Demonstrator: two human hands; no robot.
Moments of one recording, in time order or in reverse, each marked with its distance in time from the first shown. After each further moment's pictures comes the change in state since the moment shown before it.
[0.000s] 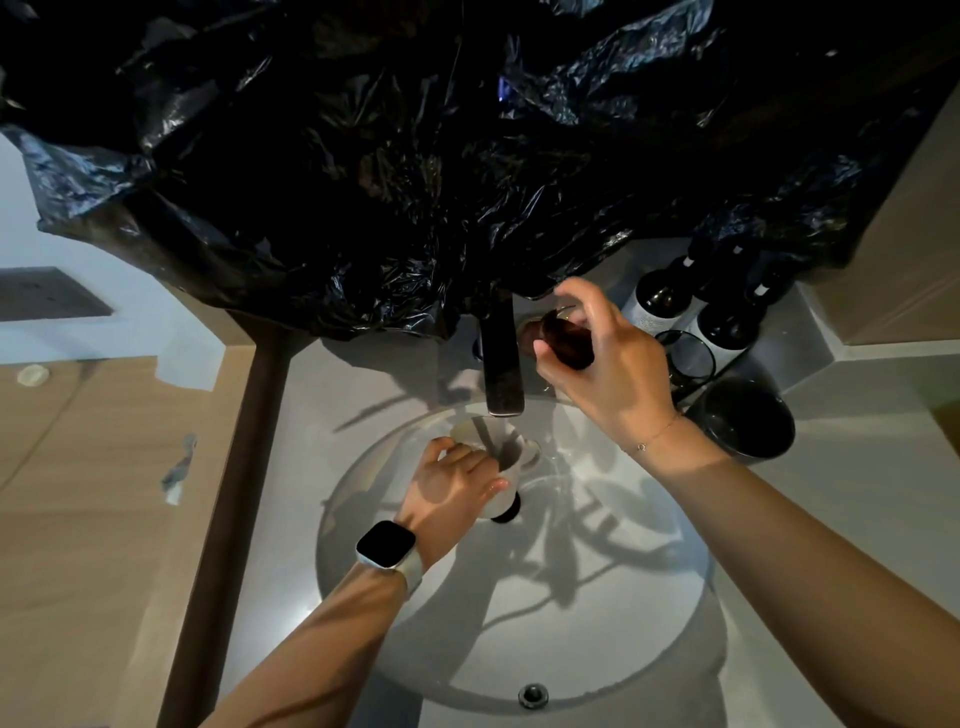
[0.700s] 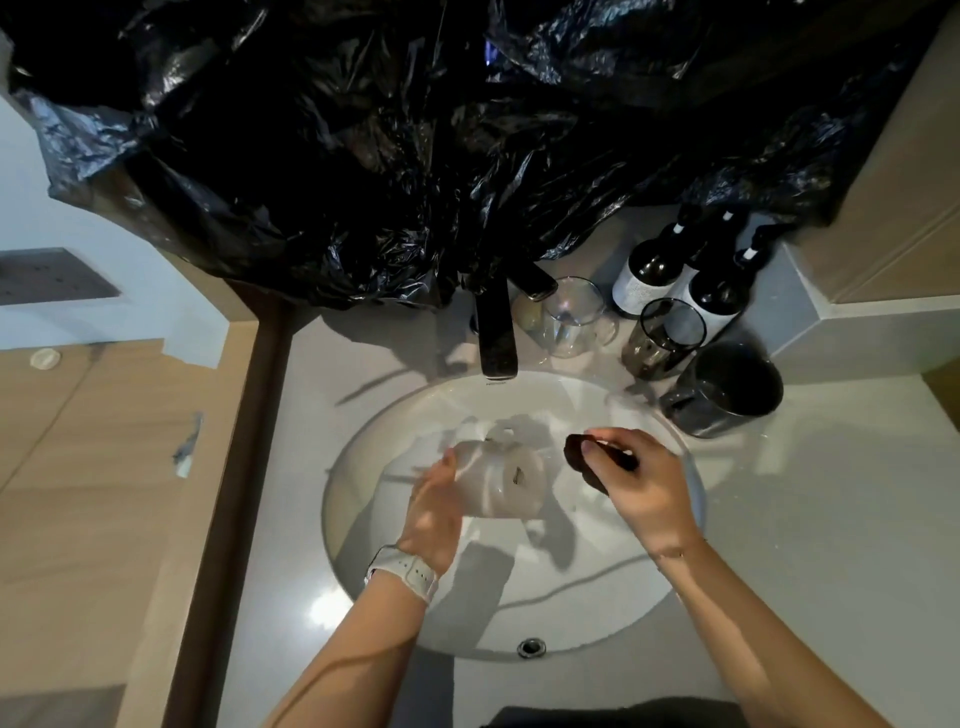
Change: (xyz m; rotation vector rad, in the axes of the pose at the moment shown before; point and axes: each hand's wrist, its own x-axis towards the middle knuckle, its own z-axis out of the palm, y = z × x) left_hand -0.036 0.039 -0.008 -1.748 -0.018 -1.293; right_hand -0.138 0.017 0.007 0.509 -0.135 0.739
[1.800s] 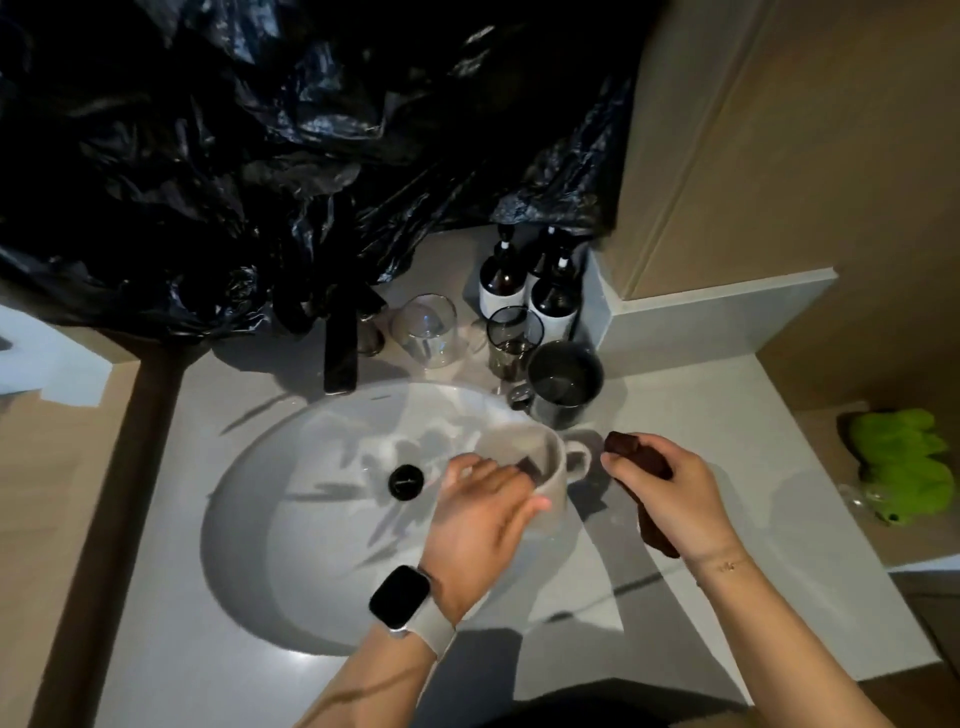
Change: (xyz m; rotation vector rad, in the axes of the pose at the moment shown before) left_hand -0.070 -0.038 0.169 1.356 -0.147 1.312; right_hand -0.020 0.025 -0.179 0.145 0.062 0.180
